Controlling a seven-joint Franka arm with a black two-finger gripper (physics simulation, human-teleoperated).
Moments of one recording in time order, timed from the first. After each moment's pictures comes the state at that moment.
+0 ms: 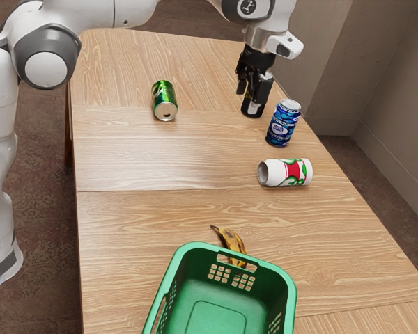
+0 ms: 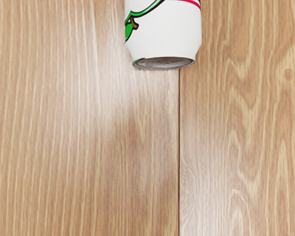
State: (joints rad) arm -0.21 0.15 0.31 -1.32 -0.05 1.49 0.09
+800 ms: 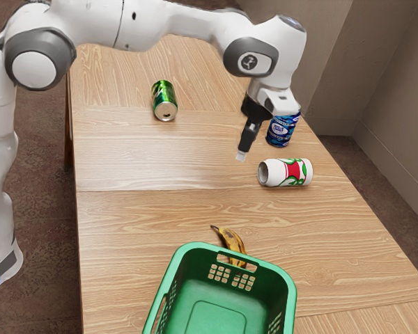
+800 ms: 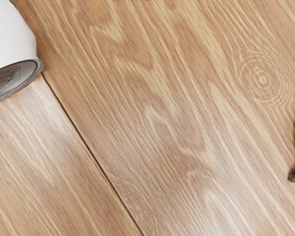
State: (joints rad) arm -0.23 0.14 0.18 -1.57 -0.02 1.67 0.54
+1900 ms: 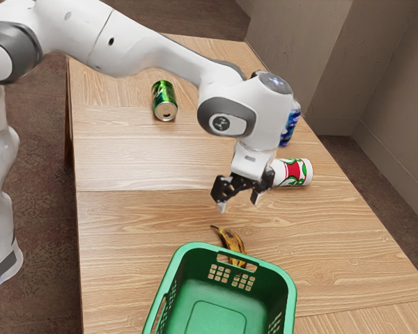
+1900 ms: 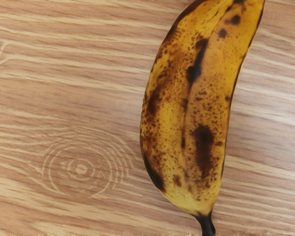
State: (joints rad) arm -0.27 0.01 -0.02 -1.91 0.03 1.96 1.08
